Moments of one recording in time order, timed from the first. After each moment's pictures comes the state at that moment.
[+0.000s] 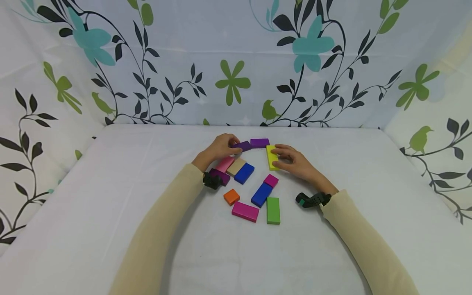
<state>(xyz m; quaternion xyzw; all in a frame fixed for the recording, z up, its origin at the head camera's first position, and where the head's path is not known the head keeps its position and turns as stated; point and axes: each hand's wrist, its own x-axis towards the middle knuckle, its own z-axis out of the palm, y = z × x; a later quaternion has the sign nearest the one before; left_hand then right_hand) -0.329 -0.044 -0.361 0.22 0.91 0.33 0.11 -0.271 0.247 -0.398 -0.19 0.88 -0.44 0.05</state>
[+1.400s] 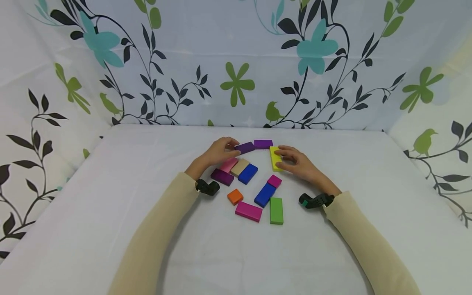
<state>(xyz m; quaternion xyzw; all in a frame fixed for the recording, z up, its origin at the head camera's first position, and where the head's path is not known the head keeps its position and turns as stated) -0.312 -0.067 -0.367 0.22 0.88 0.39 0.11 -0.269 0.246 -0.398 -0.19 0.88 -0.44 0.05</state>
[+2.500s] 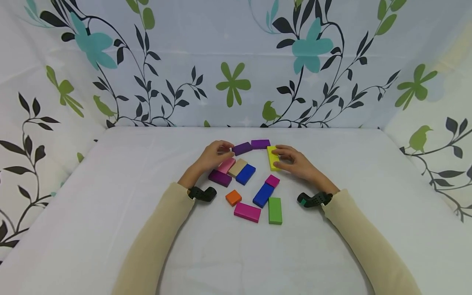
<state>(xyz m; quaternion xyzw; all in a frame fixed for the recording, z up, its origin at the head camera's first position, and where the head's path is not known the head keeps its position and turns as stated) -0.306 -0.076 -0.382 0.20 0.86 0.46 0.08 -0.270 0.246 -0.397 -0.19 0.88 -0.44 0.05</state>
